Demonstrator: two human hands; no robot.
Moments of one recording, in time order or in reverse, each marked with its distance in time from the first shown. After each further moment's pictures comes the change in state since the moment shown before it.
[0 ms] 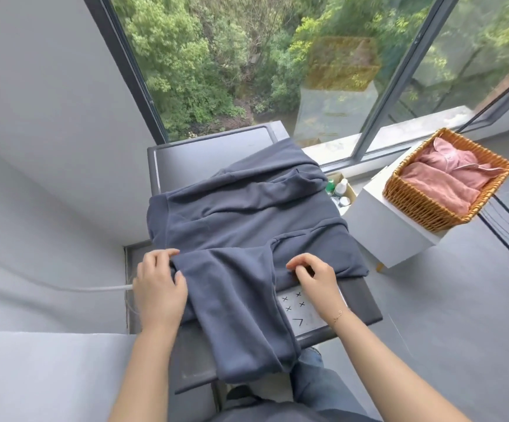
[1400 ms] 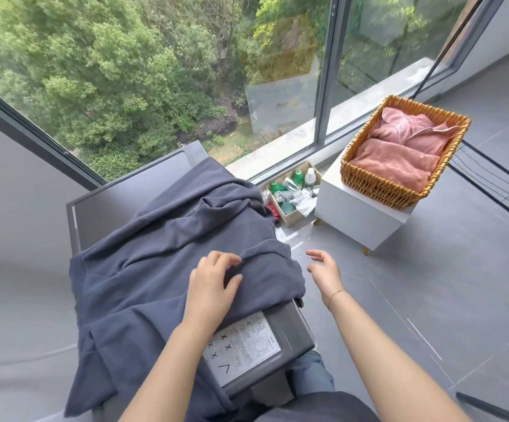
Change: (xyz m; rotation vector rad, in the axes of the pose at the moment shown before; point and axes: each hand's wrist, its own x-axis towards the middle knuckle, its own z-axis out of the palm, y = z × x) left_hand -0.007 0.216 0.112 -0.028 -0.422 0.421; right_hand 0.083 0.128 -0.133 0.420 0.220 0.646
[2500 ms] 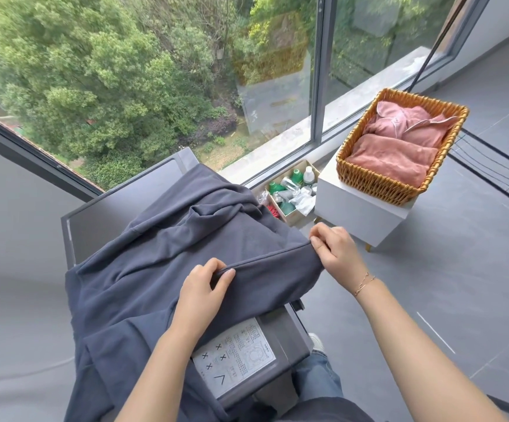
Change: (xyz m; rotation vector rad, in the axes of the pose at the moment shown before) left_hand 0.011 0.009 -0.008 -0.151 -0.086 -0.171; right_hand -0.002 -0.053 -0.054 -0.536 -0.047 -0.955
